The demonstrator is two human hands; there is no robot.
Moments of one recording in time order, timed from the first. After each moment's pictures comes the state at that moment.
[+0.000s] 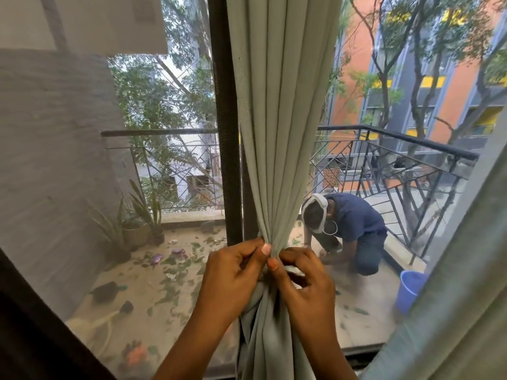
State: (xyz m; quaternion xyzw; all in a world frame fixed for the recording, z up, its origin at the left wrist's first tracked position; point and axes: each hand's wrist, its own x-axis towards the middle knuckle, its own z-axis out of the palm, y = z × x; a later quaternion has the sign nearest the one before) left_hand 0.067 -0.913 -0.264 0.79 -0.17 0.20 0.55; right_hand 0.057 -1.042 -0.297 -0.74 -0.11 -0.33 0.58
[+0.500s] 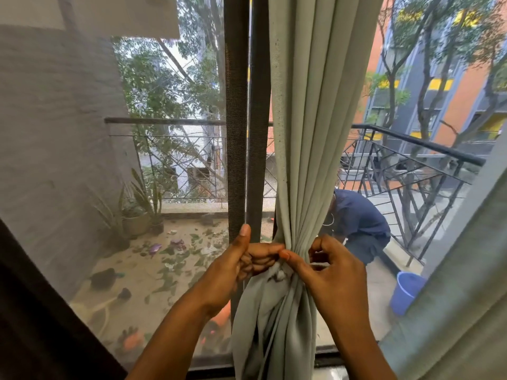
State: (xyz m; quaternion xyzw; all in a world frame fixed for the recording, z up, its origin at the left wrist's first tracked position) left_hand 0.076 -0.900 -0.266 0.66 -0.15 -0.09 0.73; right_hand 0.062 -1.072 -0.280 -0.82 -0.06 -0.35 0.46
